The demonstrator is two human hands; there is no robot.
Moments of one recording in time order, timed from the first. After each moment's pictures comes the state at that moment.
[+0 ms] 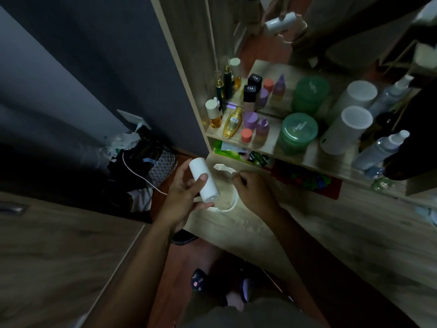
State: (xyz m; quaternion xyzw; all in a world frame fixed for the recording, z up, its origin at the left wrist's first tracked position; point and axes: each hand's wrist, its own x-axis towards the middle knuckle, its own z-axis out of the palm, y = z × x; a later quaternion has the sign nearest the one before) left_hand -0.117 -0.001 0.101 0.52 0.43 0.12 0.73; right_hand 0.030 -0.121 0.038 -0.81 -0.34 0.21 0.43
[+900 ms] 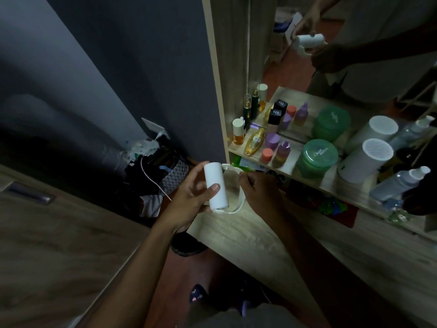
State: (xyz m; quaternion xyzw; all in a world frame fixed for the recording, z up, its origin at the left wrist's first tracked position) left_hand -0.141 0.018 0.139 0.60 0.36 0.13 0.70; right_hand 0.019 -0.090 0.100 -0.79 -0.41 0.10 0.44
